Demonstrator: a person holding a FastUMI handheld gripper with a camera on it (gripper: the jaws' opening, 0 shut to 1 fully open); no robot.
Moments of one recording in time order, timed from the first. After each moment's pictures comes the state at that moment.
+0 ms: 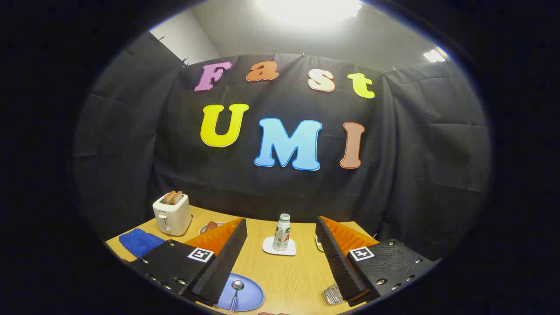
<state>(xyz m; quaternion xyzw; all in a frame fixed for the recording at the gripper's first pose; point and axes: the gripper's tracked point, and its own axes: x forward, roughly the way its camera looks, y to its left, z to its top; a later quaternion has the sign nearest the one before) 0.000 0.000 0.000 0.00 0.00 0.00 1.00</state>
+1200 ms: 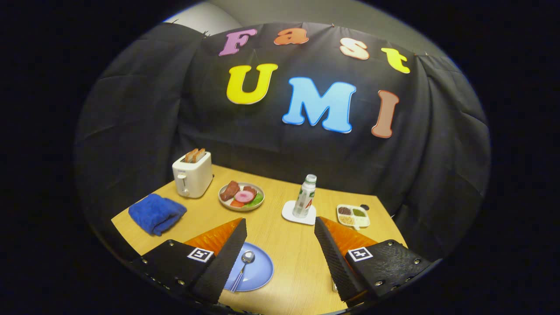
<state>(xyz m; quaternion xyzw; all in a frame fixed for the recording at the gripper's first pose) 0.006 0.033 -0.097 -0.05 0.17 0.11 0.98</state>
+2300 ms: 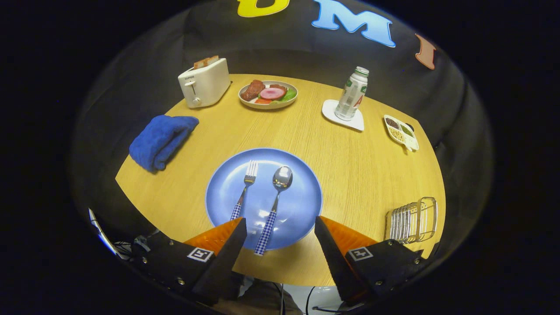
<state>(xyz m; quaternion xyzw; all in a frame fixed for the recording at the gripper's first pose) -0.020 0.075 -0.269 -0.07 0.45 0.15 0.88</state>
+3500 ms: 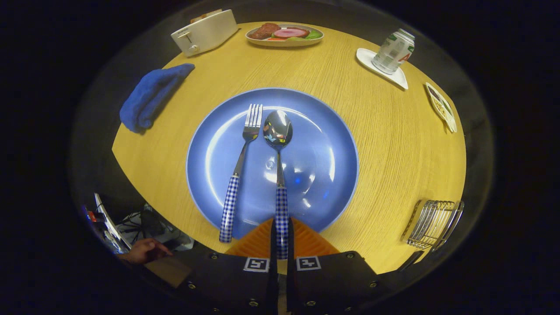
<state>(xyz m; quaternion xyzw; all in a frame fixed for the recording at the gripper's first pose) -0.020 0.064 -0.312 -0.12 0.61 0.21 0.75</state>
